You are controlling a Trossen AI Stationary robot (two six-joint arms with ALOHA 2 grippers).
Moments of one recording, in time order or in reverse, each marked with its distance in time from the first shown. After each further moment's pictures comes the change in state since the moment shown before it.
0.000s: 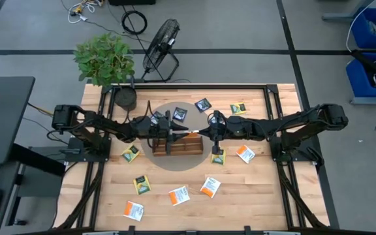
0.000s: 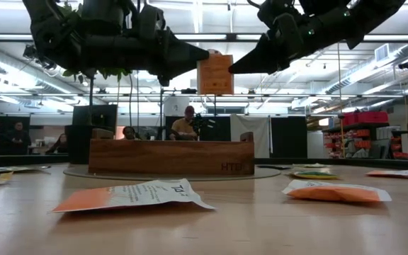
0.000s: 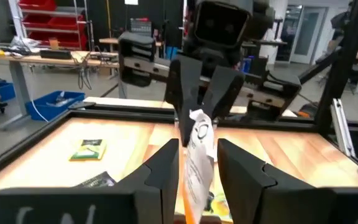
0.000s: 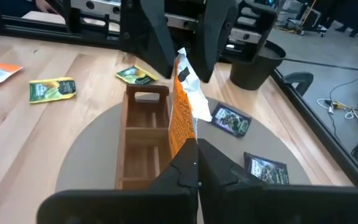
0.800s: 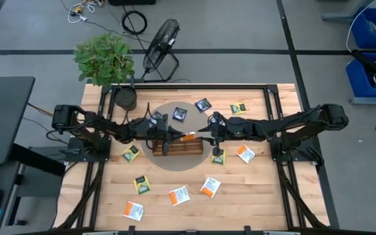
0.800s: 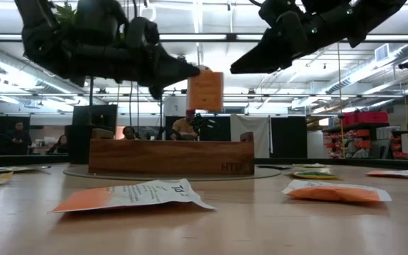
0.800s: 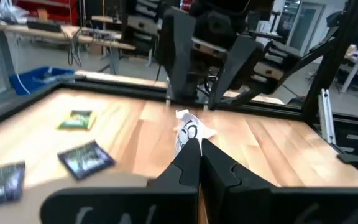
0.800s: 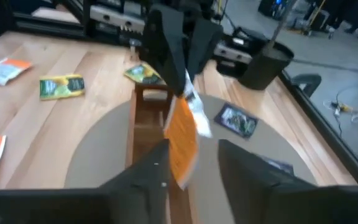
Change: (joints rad) left arm -0.003 -0.001 -0.087 0.019 0.037 -0.092; right arm 0.010 -0.016 0.000 -0.030 -0.010 -0.007
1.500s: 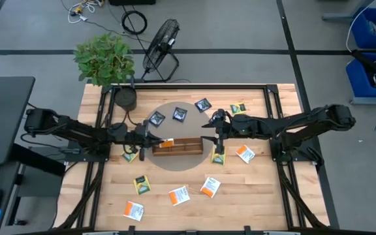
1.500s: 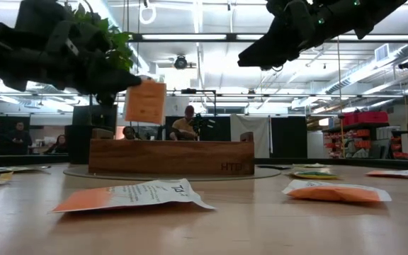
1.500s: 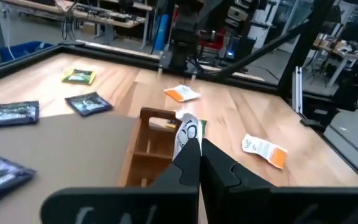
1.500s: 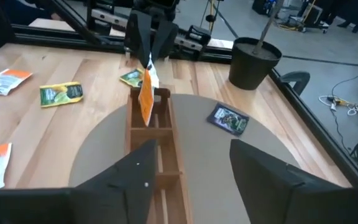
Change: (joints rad) left arm -0.038 -0.380 -0.335 -0.109 -0.014 -0.060; right arm -0.002 -0.087 0.000 -0.073 0.010 0.034
